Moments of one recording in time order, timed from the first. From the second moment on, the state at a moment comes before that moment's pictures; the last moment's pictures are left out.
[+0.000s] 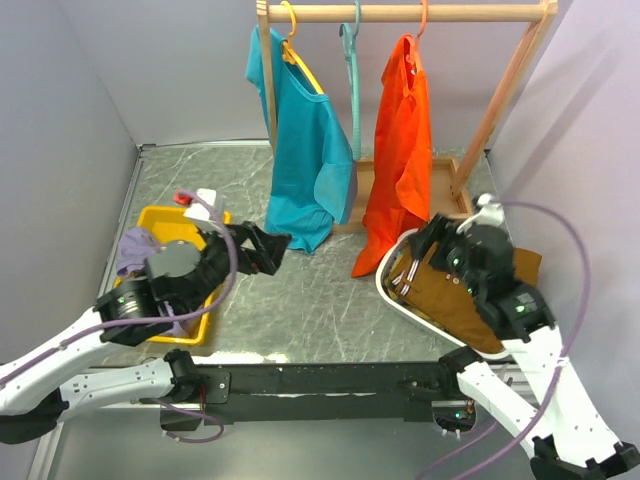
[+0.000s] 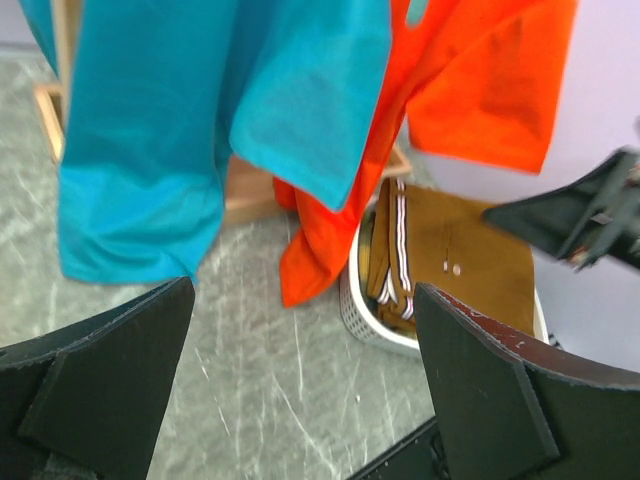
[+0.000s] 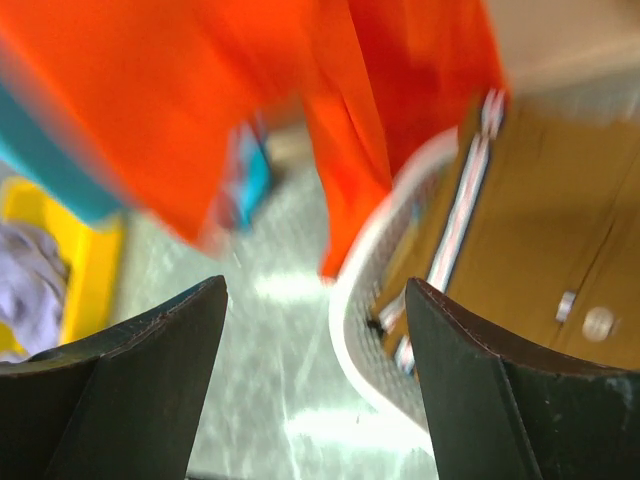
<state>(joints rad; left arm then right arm) -1.08 0.78 1.09 -0.40 -0.52 -0.50 0.39 0.71 1.01 -0.70 0.19 0.55</state>
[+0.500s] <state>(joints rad) -1.08 0.84 0.96 -0.36 -0.48 -0.60 0.65 0.79 0.69 -0.49 0.23 0.72</state>
